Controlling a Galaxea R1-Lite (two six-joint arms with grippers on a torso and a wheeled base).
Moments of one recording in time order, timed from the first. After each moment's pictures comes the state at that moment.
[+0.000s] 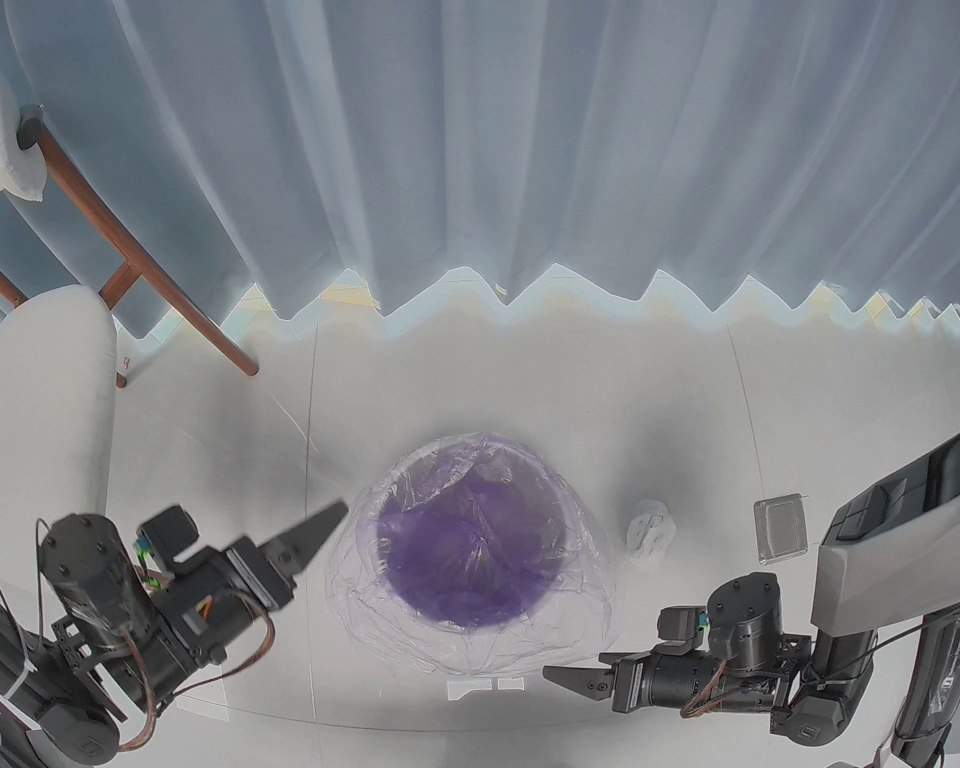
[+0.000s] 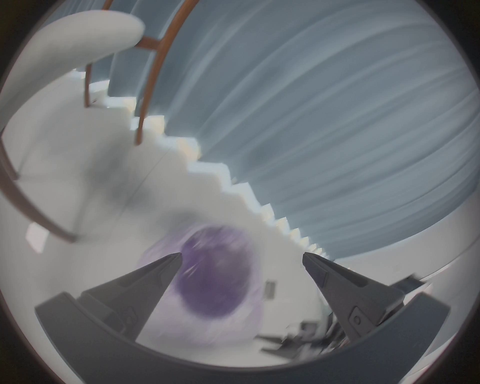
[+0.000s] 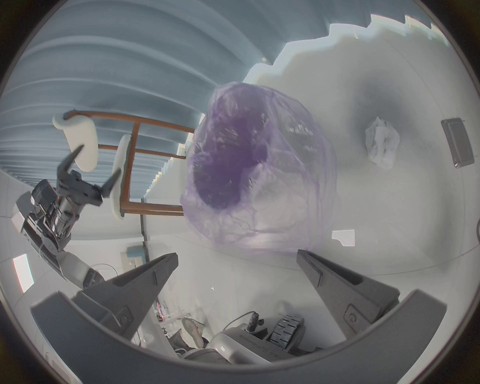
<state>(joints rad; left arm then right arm) -0.56 1.60 -0.09 -1.37 0.09 -0.75 0.71 2.19 -0.18 -1.43 0.23 0.62</state>
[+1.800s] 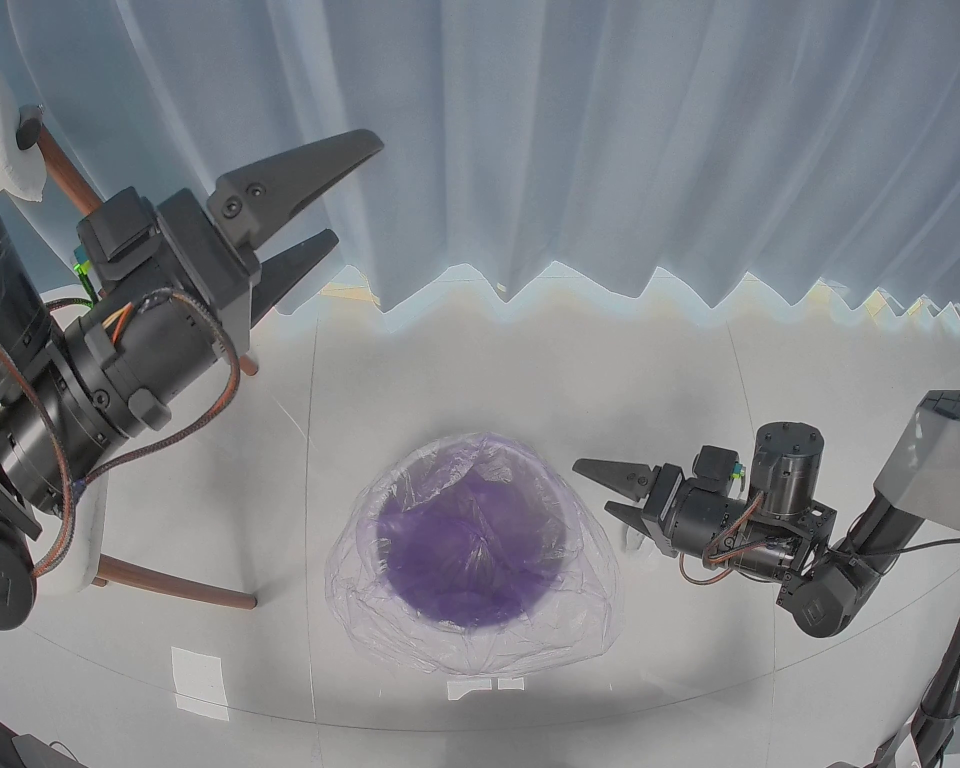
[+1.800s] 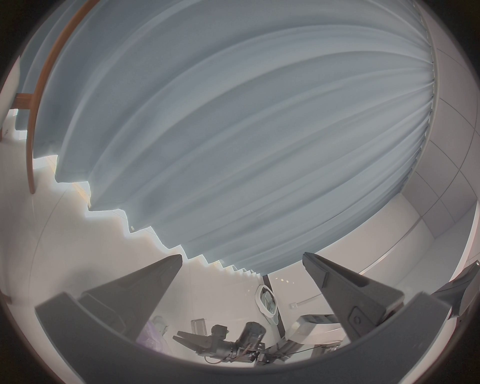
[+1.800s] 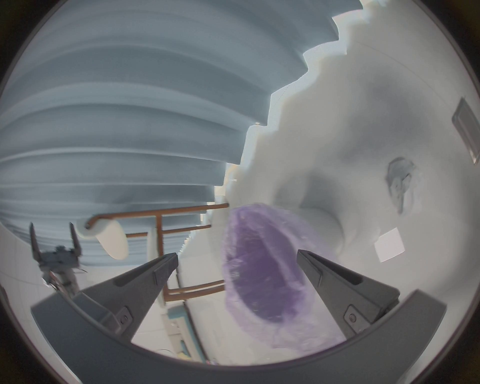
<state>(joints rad) -0.59 1.40 -0.77 -0.97 -0.20 -0.71 0.47 2.03 -0.58 -1.22 0.37 0.93</state>
